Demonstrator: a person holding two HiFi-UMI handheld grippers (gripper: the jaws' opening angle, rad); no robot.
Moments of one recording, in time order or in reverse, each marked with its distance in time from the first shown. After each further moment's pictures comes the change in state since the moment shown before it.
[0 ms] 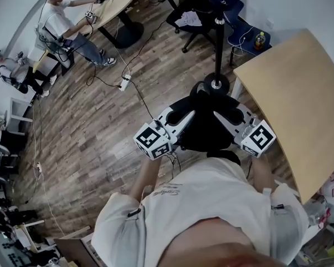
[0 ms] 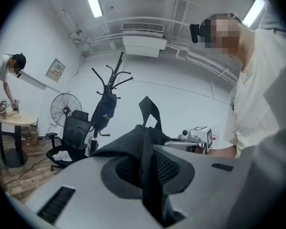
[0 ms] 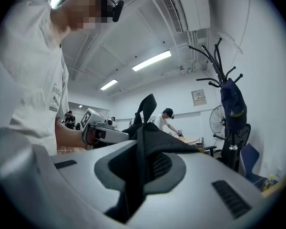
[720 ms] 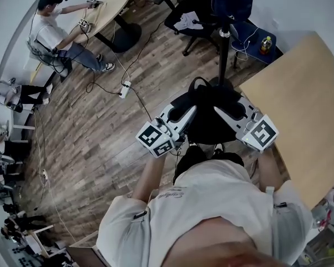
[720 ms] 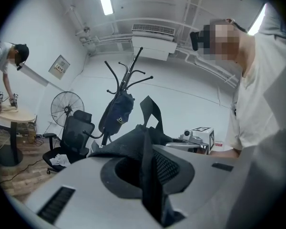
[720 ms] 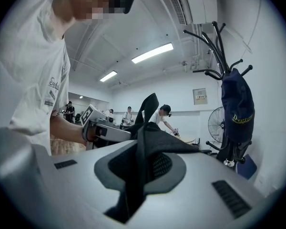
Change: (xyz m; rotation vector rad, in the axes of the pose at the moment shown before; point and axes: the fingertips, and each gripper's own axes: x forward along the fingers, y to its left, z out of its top) left arm 0.083 0.131 0.031 -0.042 -0.054 0.001; right arm 0.076 -0.133 -0.002 -0.065 0.087 0.009
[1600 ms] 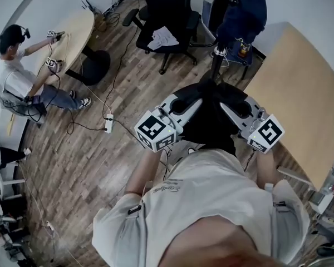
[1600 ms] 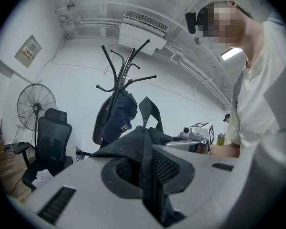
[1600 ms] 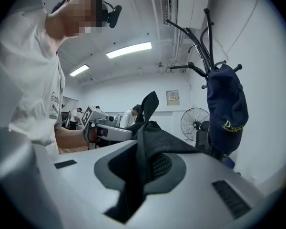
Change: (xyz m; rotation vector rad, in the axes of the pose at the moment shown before) left arm 0.045 0.136 0.070 0.074 0.109 -0.350; right arm 0.102 -0.097 0.026 0.042 0.014 -0.350
